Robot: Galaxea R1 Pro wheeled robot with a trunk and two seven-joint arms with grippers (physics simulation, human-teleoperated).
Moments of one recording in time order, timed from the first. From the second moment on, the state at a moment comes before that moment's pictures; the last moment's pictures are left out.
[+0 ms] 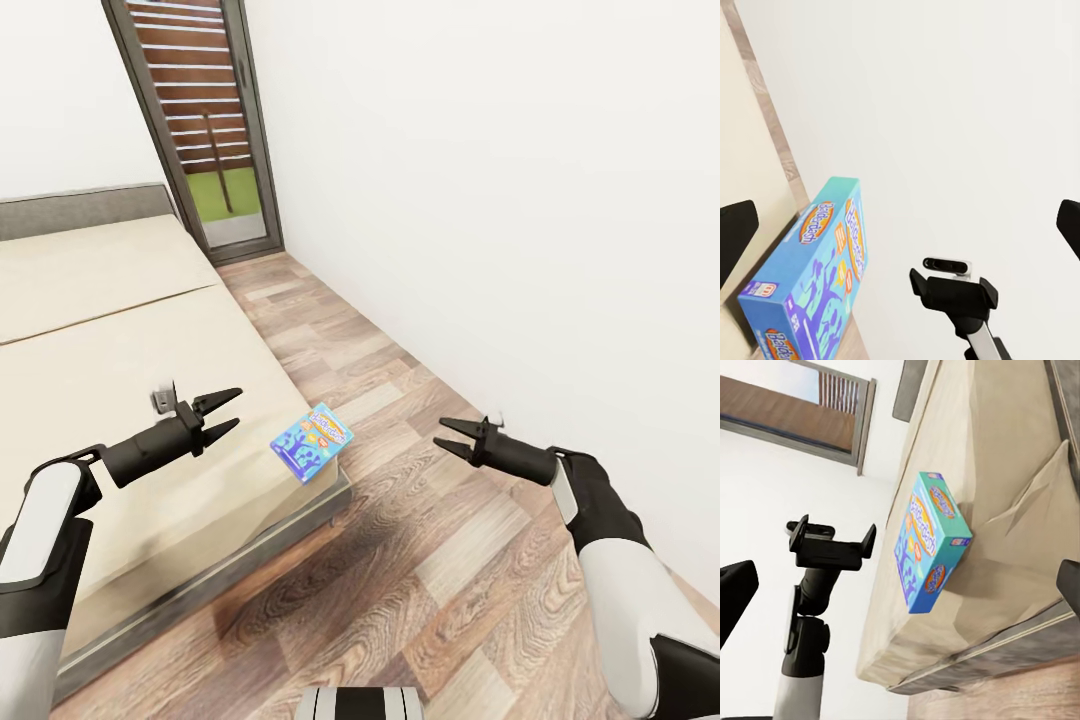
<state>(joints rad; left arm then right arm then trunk) -0.59 0.22 0.20 -1.49 1.37 1.03 -0.08 -0.87 -0.10 -0.34 -0.77 -0.07 0.97 1.44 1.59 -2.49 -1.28</state>
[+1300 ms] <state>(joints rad) -0.59 0.22 0.20 -1.49 1.37 1.03 -0.08 -0.89 -0.11 -0.35 -0.61 -0.07 0.96 1.36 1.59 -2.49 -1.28</state>
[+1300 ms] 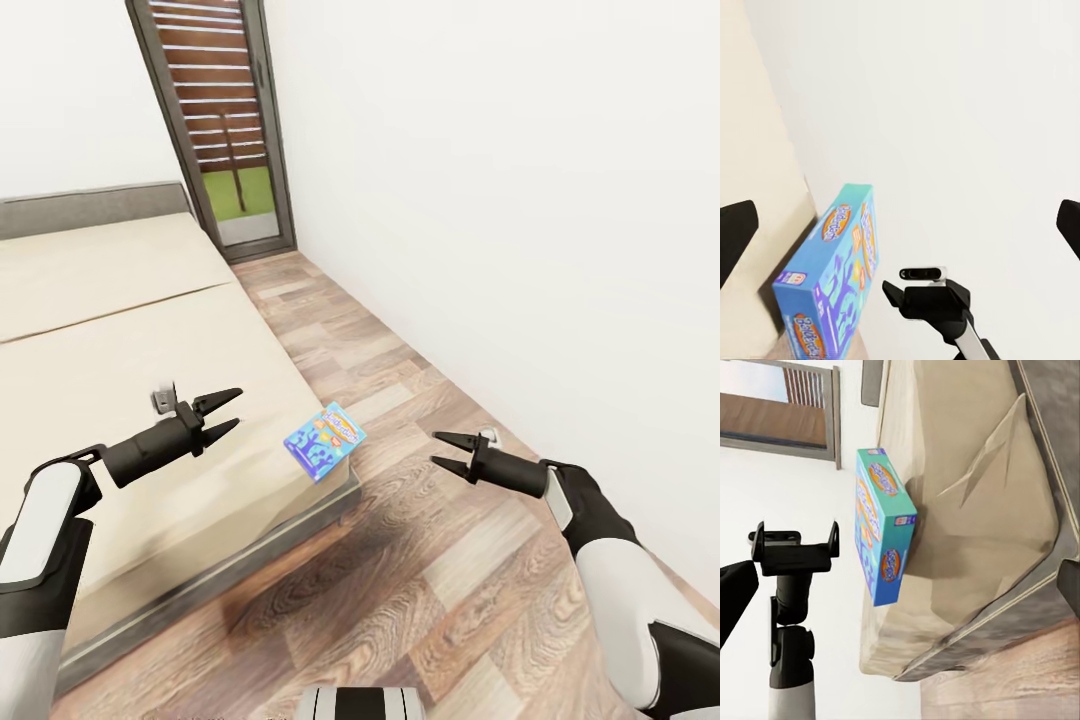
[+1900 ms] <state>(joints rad) -0.59 0.22 0.20 -1.49 1.37 1.03 -0.08 -0.89 -0.12 -0.35 -0.61 -0.07 0.96 1.36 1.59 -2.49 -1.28</state>
